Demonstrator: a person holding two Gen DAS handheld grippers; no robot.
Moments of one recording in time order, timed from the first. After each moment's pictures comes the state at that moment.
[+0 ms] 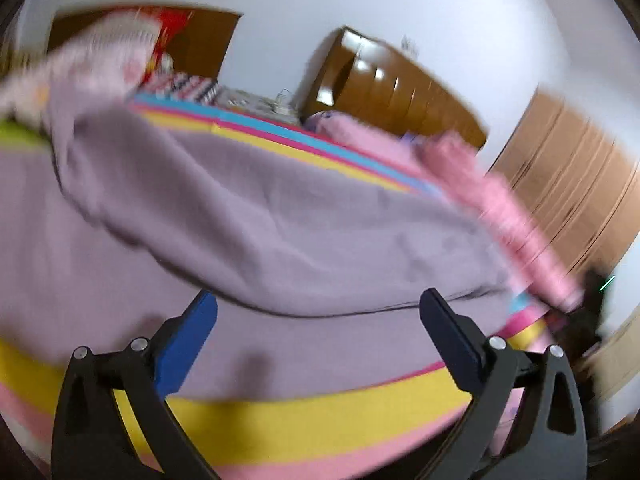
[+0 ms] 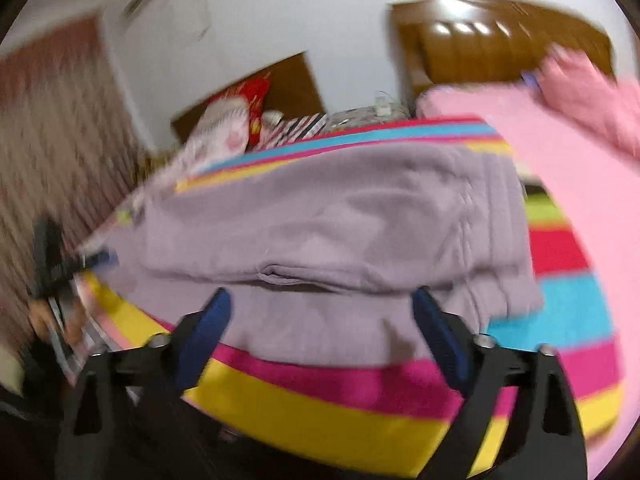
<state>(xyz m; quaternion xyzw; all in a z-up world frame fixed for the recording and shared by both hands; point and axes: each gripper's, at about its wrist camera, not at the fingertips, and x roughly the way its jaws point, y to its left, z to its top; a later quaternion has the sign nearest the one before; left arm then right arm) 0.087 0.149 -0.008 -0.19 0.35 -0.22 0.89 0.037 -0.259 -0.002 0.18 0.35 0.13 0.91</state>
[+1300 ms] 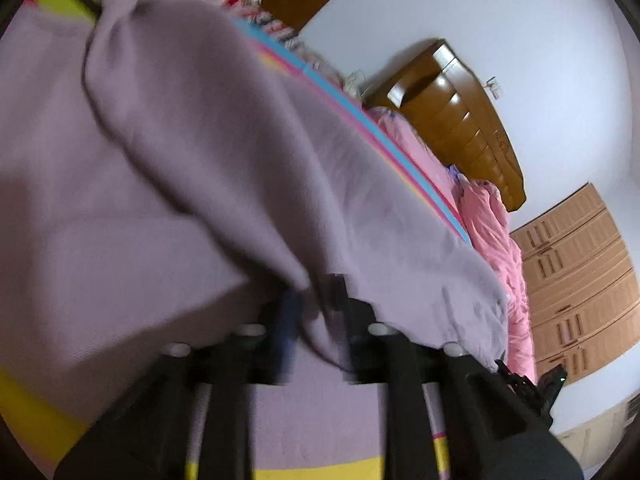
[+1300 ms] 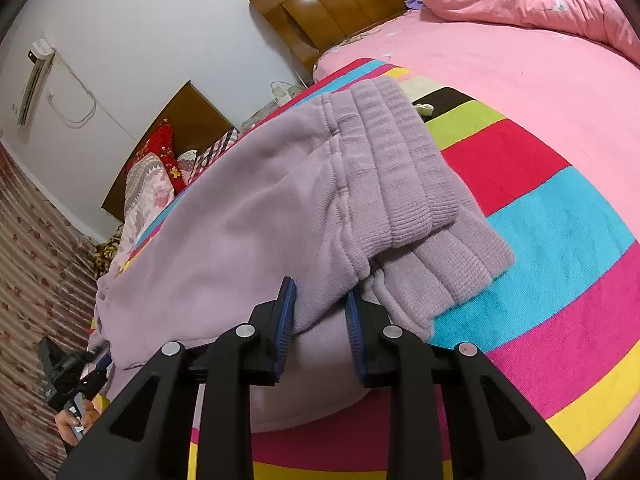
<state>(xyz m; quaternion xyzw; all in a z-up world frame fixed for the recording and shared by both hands) 0.149 0.180 -0.052 -0.32 0.43 -0.13 0.84 0.070 -0.303 -0.043 0.30 0.38 0.01 0.87</state>
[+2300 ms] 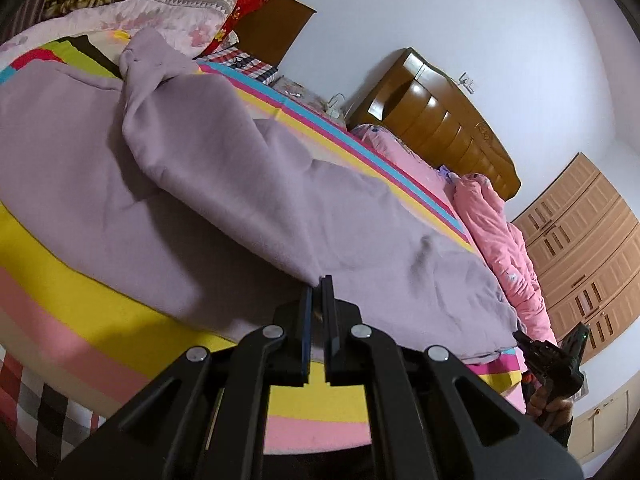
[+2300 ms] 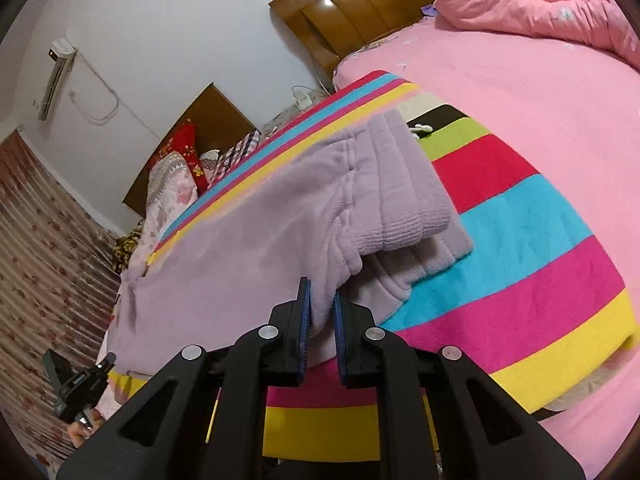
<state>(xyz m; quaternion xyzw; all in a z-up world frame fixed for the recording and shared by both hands) 0.058 0.186 -0.015 -0.25 0.37 -0.13 0.88 0.036 -0.328 -0.034 0.30 0.38 0.04 0.87</state>
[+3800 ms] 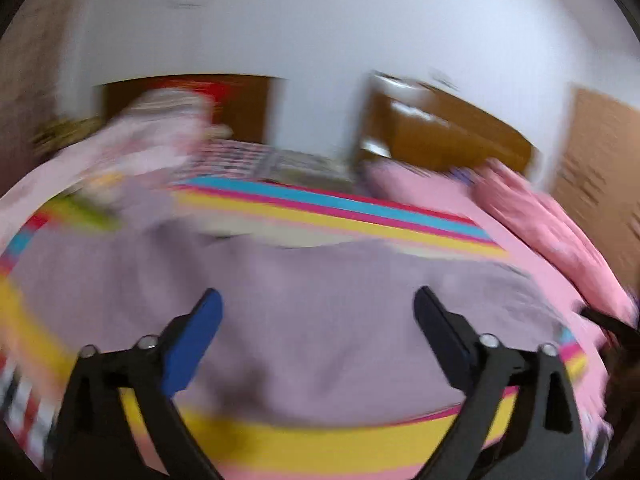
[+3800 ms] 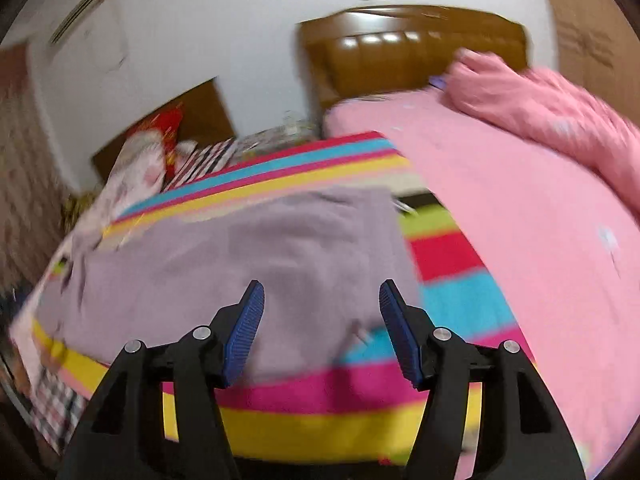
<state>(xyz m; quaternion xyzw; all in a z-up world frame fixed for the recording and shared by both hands) 0.077 0.113 0.064 -0.06 0.28 -0.13 0.95 0.056 -0.272 0.028 0.09 0.35 0.02 0.93</state>
